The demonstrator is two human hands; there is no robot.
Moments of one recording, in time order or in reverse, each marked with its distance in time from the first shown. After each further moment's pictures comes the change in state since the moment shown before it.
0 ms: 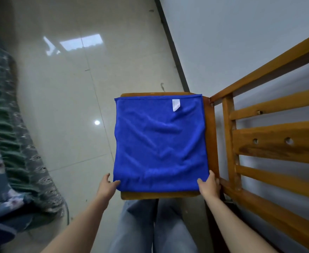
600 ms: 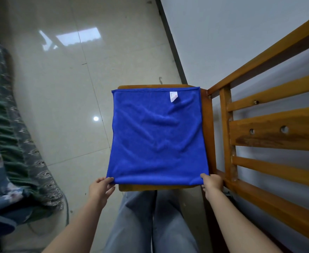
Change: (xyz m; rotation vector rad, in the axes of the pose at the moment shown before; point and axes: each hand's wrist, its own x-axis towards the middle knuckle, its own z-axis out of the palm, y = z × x) left_hand -0.006 -0.023 -0.001 -0.604 0.057 -0.176; right_hand 0.000 0.014 -0.001 0.455 0.097 0.289
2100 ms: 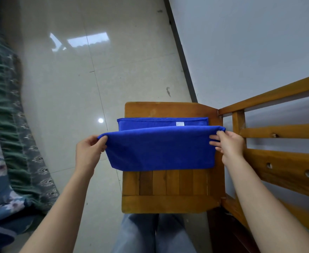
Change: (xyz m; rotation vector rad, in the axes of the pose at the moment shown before) left_hand -0.049 0.160 0.042 0.343 0.009 0.772; right_hand -0.022 -0.188 0.005 0.180 -0.109 -0.414
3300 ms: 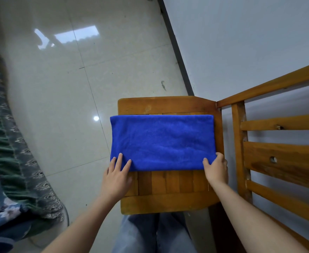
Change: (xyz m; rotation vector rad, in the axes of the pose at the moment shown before) left_hand -0.031 -0.085 0.055 1.232 -0.537 0.261; right_hand -0.004 0.105 0.004 -0.733 0.012 -0.034
